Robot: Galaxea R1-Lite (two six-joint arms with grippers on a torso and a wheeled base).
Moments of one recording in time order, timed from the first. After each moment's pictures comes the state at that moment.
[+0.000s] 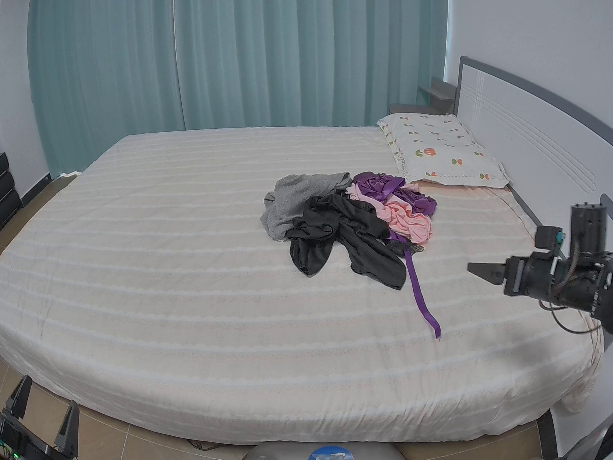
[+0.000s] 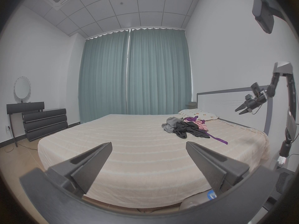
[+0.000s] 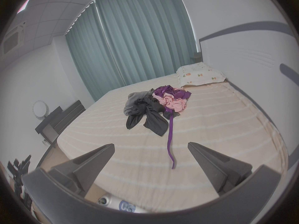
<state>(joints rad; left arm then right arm) 0.00 0.02 -0.02 0.00 -0.01 0.00 0.18 1.54 -0.56 -0.52 0.16 0.22</state>
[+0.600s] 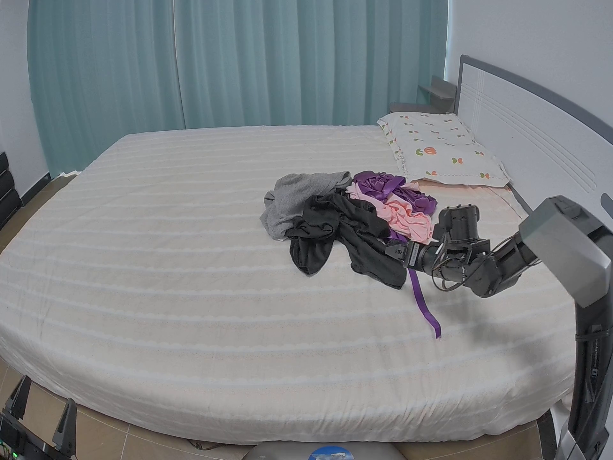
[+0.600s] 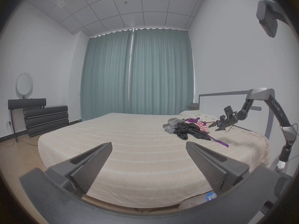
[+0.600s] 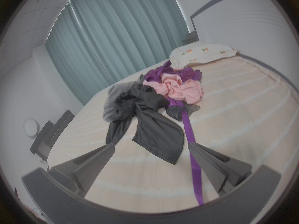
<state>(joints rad) 0.00 0.02 -0.02 0.00 0.01 -0.03 0.27 2.36 -1.27 -0.58 0.04 0.42</state>
